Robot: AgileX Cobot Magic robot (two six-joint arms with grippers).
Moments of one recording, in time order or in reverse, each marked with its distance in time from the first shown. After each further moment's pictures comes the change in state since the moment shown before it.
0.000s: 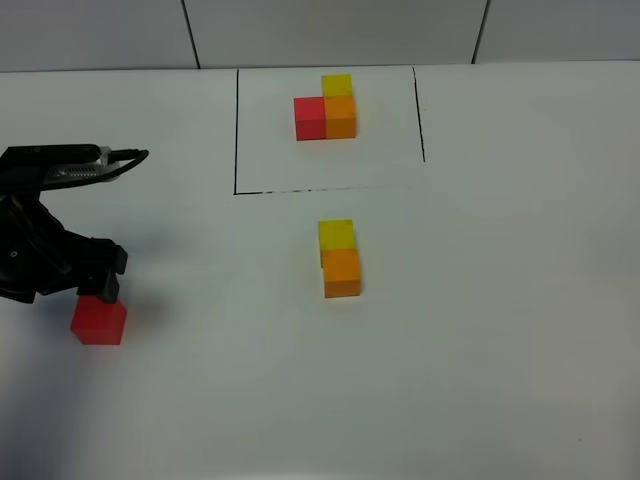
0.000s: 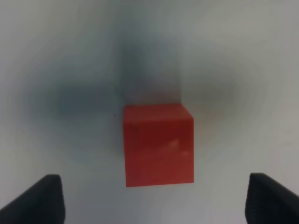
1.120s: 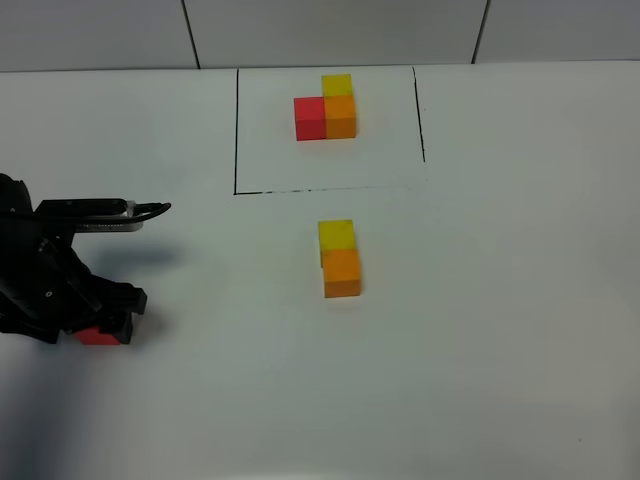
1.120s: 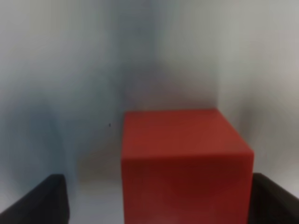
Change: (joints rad) left arm 0.000 0.186 0.082 0.000 -0.171 -0.003; right arm 0.000 0.000 0.000 0.000 0.000 0.000
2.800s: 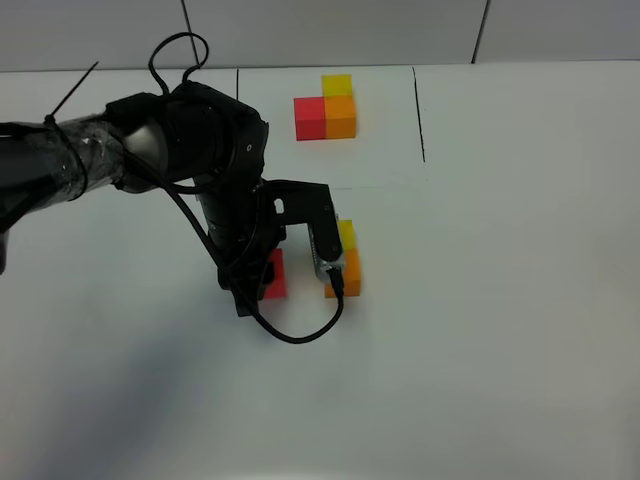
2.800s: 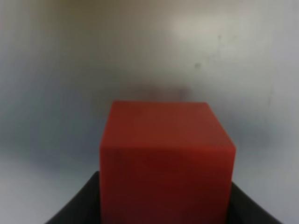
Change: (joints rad) left arm -0.451 0.318 -0.609 0.075 0.331 0.905; right arm 0.000 0.000 0.001 0.000 0.000 0.000
